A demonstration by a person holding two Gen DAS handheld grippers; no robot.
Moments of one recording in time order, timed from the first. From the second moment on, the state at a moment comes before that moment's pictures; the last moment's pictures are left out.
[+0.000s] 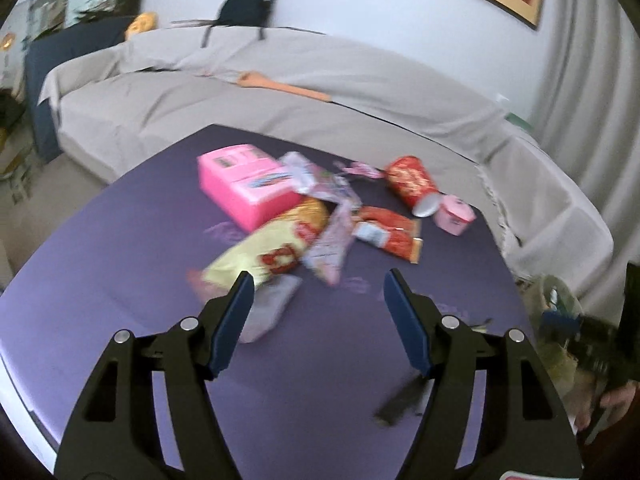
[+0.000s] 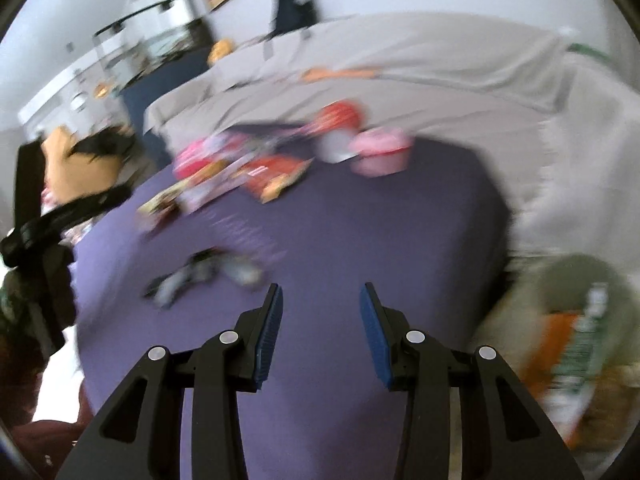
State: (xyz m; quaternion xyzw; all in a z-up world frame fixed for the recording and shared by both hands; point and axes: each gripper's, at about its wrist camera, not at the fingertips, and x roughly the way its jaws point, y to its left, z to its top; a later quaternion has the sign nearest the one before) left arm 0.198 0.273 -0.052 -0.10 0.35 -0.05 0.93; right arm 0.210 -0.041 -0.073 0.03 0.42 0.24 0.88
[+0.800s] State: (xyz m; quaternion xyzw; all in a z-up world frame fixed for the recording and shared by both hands) left arm 0.207 0.321 -0.072 -0.12 0.37 -0.06 0.92; right arm 0.277 0.097 -0.105 -0.06 0.46 0.24 0.85
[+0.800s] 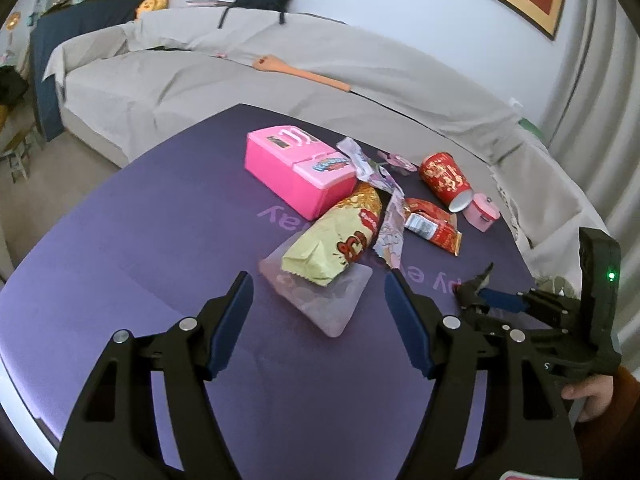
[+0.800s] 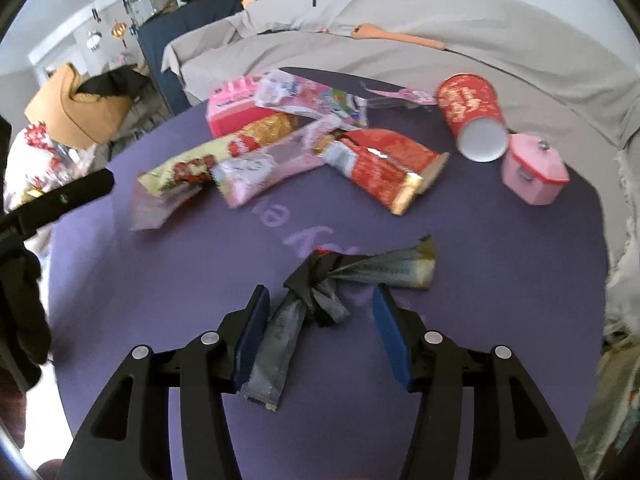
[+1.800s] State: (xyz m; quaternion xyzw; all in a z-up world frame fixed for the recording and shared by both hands) left arm 0.243 0.256 -0.098 -0.07 0.46 -0.13 0.88; right arm 0.245 0.014 -0.095 0.00 0.46 0.25 0.85
